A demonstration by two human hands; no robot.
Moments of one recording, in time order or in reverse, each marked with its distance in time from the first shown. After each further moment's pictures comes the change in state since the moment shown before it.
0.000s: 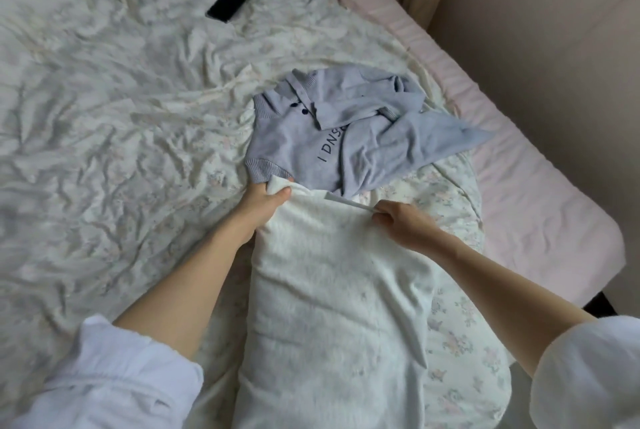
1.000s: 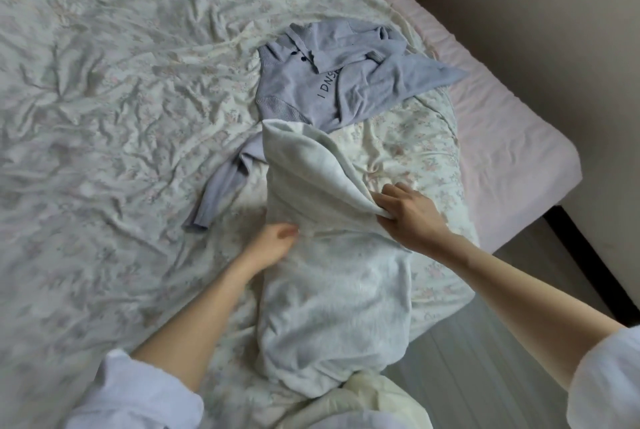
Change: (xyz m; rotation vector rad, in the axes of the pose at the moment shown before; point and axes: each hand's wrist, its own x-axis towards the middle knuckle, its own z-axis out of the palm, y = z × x) left_hand -0.181 -0.136 0.009 0.332 -0.206 -0.027; right_hand -0.200 -0.038 0.060 -0.182 0.393 -0.418
